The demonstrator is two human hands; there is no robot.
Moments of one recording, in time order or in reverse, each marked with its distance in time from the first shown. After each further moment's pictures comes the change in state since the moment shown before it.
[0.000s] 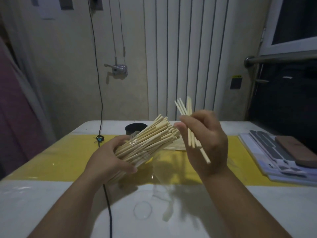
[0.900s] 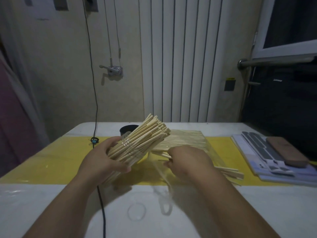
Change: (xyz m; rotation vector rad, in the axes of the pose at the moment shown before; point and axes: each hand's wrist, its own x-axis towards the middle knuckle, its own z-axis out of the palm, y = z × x) left_hand -0.001 0.002 0.001 -0.073 0.031 -0.020; right_hand -0.002 -0.001 0.005 -0.439 -1.322 0.371
